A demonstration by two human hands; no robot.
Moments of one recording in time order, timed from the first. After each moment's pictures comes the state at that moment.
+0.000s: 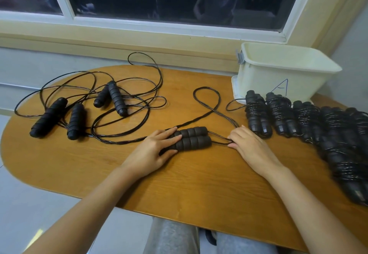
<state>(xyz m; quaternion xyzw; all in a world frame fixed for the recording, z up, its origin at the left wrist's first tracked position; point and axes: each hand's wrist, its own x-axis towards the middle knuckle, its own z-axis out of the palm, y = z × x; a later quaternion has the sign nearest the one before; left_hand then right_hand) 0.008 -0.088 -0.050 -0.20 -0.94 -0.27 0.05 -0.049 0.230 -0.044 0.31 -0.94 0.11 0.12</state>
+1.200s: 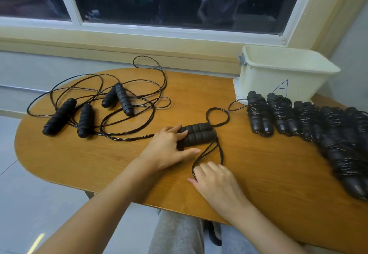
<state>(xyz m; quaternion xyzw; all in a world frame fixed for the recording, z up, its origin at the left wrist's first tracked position) 0.018 -0.049 -0.009 -0.06 -0.97 -0.21 -0.05 0.057 0.138 -0.066 0.37 -0.88 0.04 0.30</state>
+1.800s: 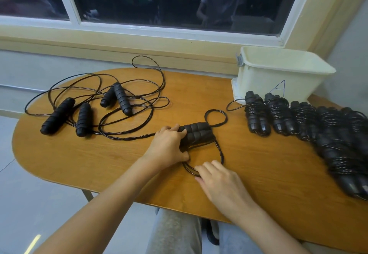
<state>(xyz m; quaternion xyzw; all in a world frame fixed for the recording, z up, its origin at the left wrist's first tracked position) 0.017 -0.032 -0.002 -0.05 -0.99 -0.13 -0.06 0.063 0.153 -0.055 0.38 -0.90 0.09 0.19</state>
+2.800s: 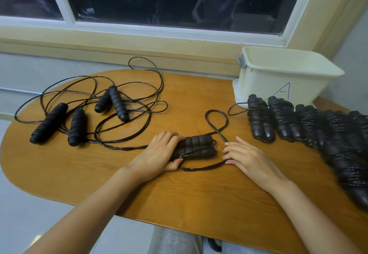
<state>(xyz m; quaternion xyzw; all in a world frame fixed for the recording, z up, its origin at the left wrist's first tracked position) -0.003 -0.078 -0.041 -0.23 -0.96 -0.16 0.05 -0.038 0.227 -0.057 0.41 -0.88 0.17 0.15</state>
